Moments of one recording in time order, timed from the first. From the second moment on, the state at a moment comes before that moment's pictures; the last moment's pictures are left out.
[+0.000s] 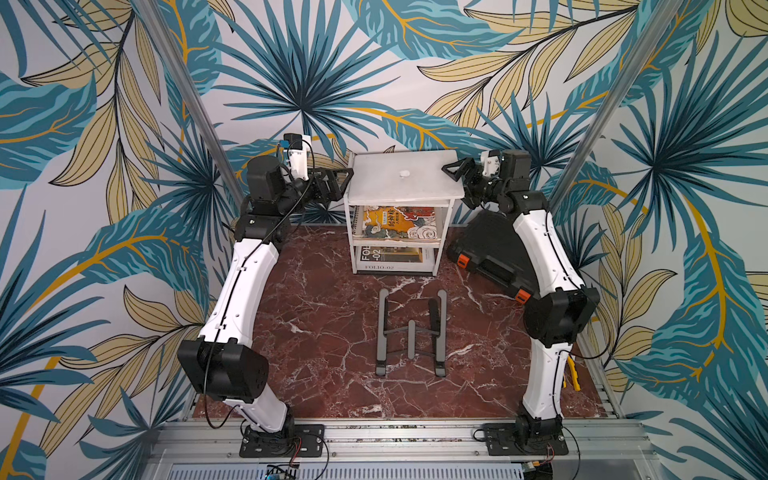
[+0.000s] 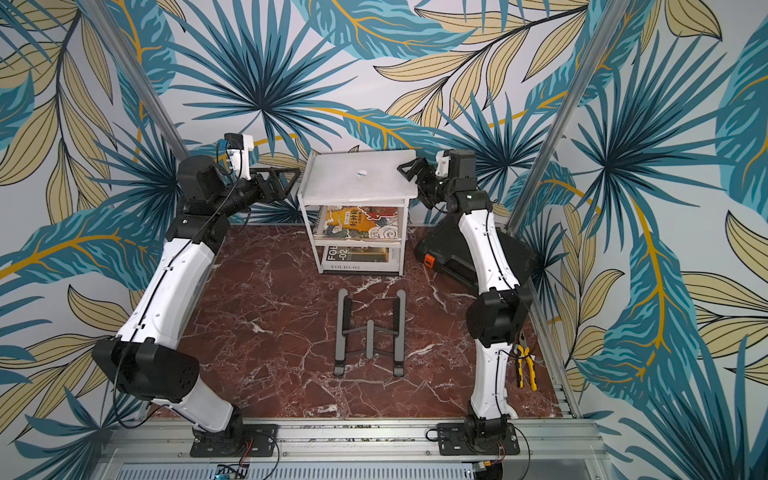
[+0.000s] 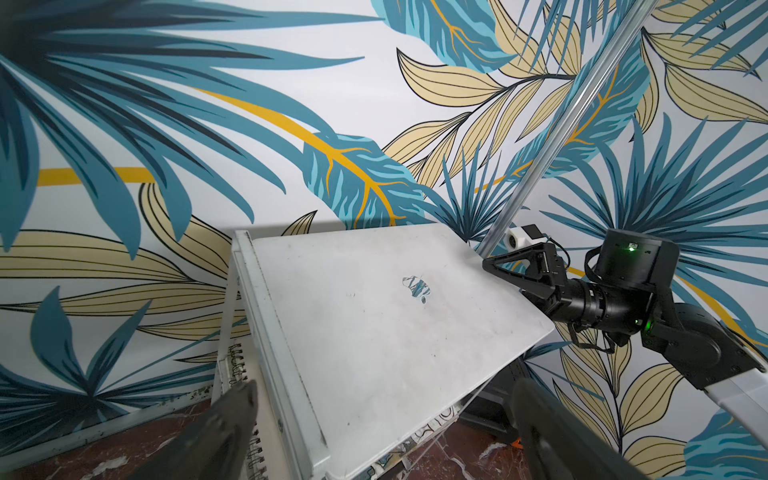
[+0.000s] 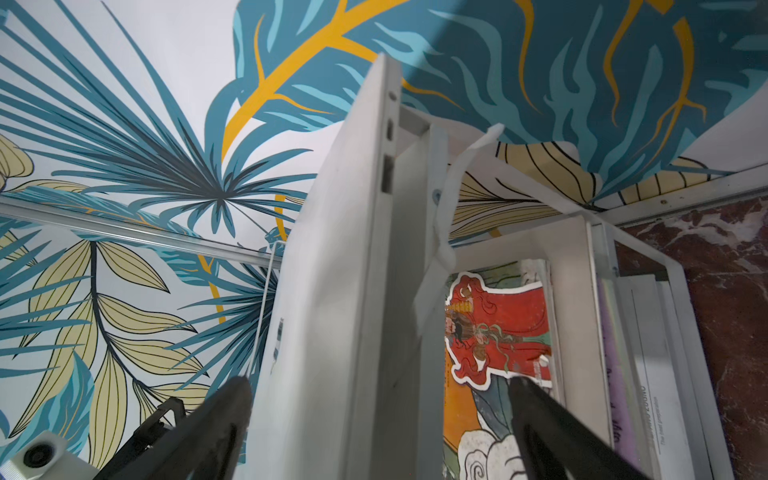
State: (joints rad) left arm -0.07 1.62 1.82 -0.21 0.59 -0.38; right arm 0.26 2.10 2.34 -0.55 -0.55 0.91
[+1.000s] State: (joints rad) left arm -0.07 1.06 1.42 -0.42 0.08 -0.20; right arm 0.24 1.33 1.66 -0.70 -0.13 0.49
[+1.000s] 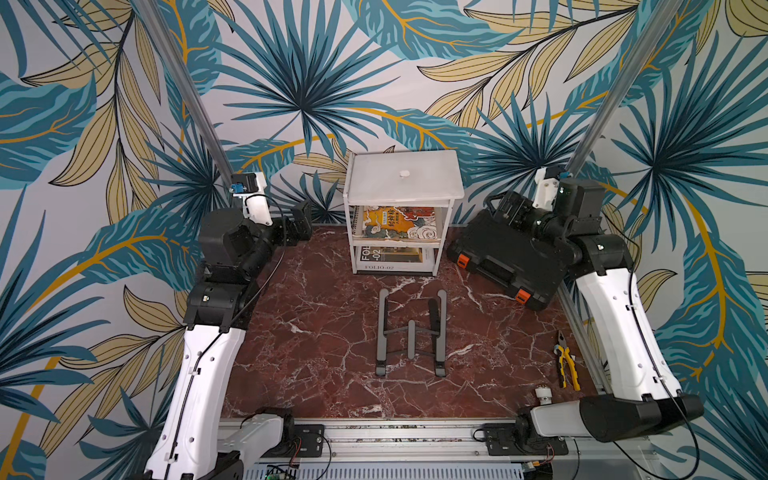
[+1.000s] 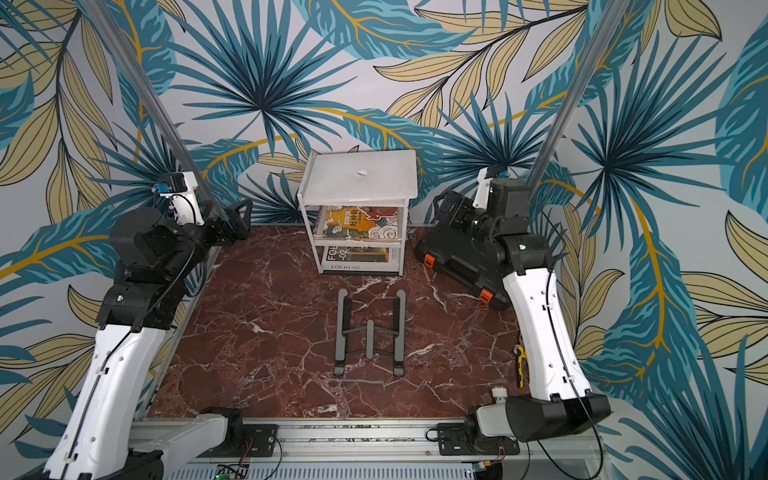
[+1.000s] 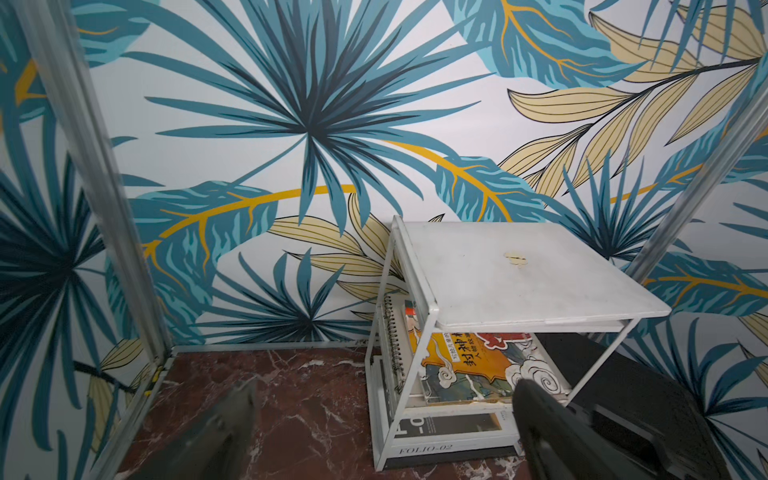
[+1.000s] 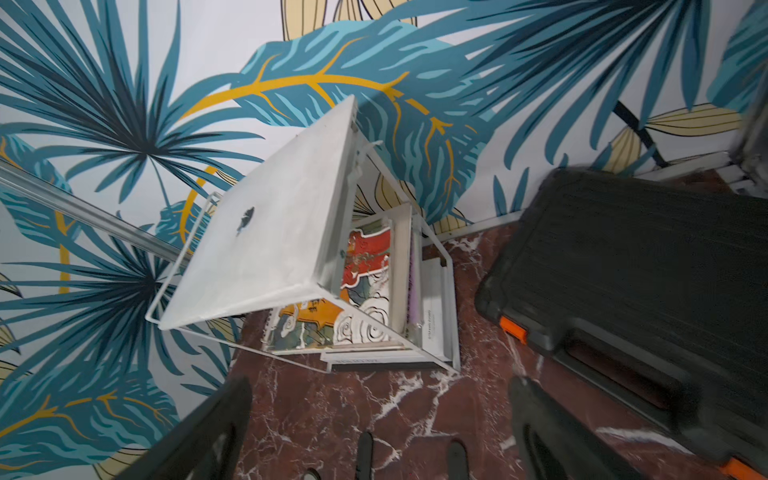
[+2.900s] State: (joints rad) left arm -0.07 1.56 0.11 1.28 -0.17 0.06; right arm 0.21 1.28 0.15 1.01 0.57 0.01
